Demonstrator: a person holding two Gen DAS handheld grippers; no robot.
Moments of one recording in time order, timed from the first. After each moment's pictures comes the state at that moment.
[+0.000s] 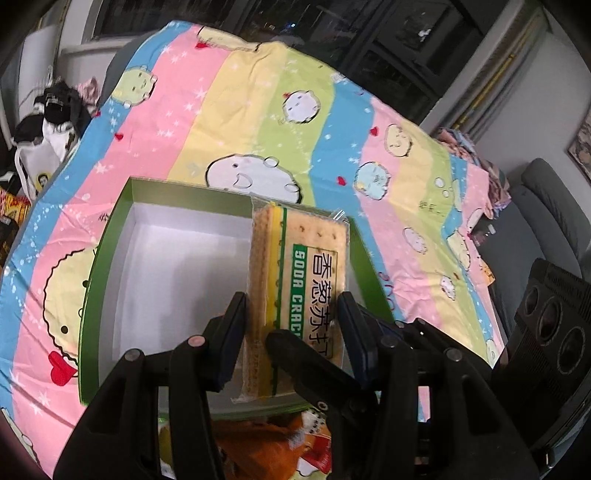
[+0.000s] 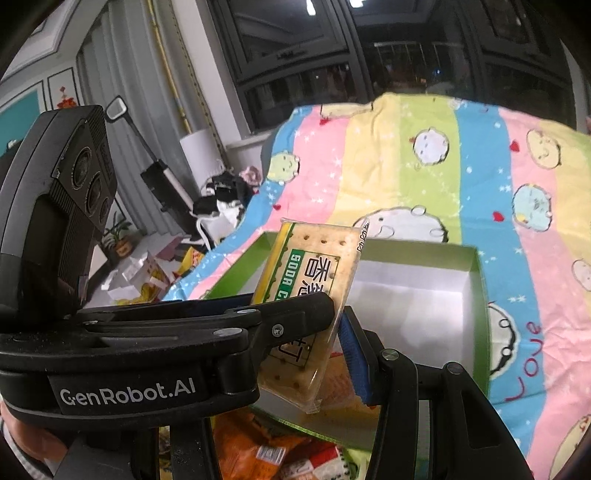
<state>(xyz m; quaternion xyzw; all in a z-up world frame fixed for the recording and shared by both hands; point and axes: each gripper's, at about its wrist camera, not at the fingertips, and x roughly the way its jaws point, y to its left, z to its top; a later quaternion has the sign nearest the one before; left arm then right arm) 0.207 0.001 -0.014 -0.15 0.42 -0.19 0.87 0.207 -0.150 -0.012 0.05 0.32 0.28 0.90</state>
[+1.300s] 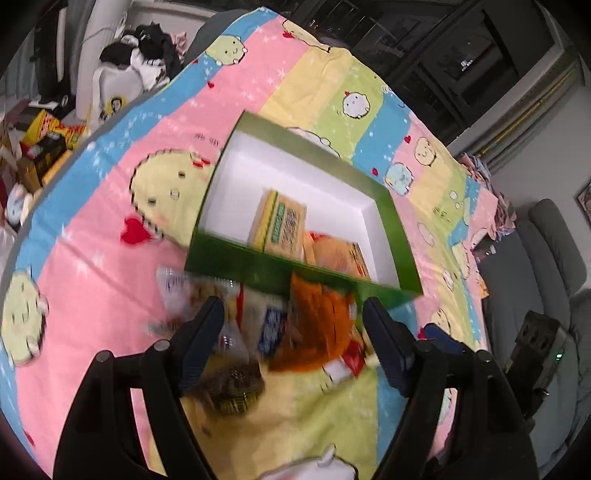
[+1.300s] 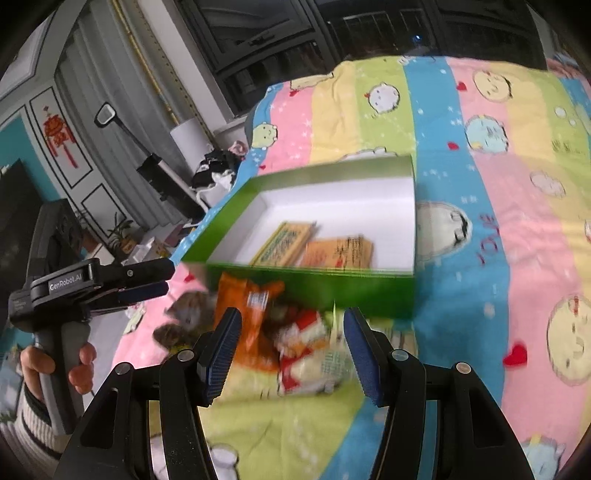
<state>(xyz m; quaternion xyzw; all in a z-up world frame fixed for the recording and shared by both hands) 0.094 0.074 -0.028 -0.24 0.44 -0.14 0.86 0.115 -0.226 -0.031 0.10 0.38 0.27 0.88</state>
